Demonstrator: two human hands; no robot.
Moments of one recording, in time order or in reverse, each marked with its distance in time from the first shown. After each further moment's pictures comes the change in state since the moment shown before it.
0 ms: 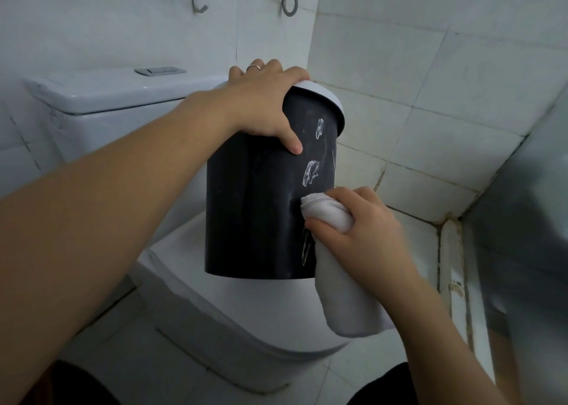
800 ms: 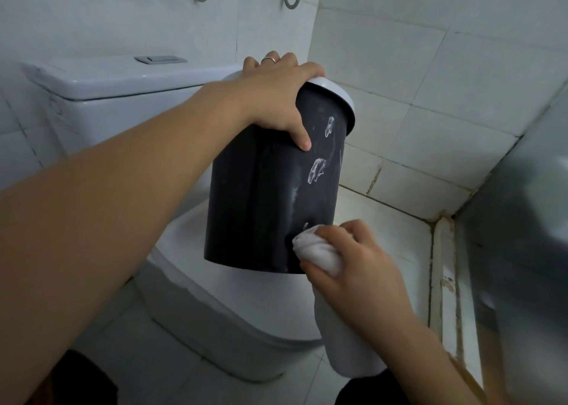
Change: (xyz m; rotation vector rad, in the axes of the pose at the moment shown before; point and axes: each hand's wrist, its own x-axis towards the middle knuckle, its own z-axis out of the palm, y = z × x) left_hand -0.002 0.013 -0.001 -0.003 -0.008 0.044; right_hand -0.051 0.008 0.013 -0.178 -0.032 -0.106
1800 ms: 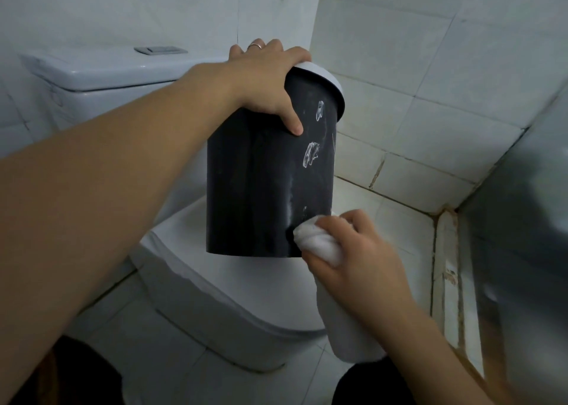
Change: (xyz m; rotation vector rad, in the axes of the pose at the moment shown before) left_hand 0.002 -0.016 -0.002 -0.011 -0.022 -0.082; right_hand 0.000 -0.001 0.002 -0.017 0.011 -0.027
